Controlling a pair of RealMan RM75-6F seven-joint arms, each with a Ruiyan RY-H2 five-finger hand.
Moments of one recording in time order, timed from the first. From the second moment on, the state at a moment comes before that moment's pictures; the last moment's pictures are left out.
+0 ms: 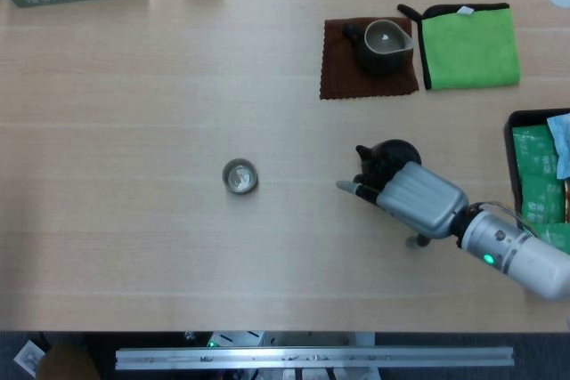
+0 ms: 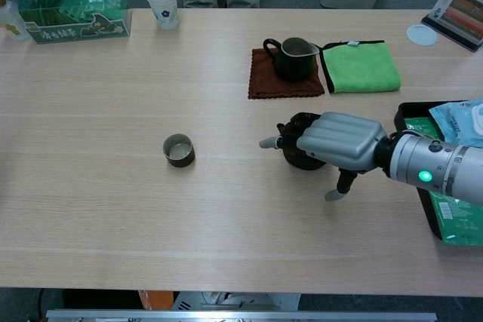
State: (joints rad) left arm -0.03 -1.06 0.01 -1.68 1.46 1.44 0.06; right arm 0.73 -1.35 -0.08 -1.78 -1.35 0.74 -0.48
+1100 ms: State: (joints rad) left arm -0.03 -1.06 0.02 -1.70 1.47 1.44 0.08; right arm 0.64 -1.21 -0.17 -1.81 -1.55 0.85 -0.33
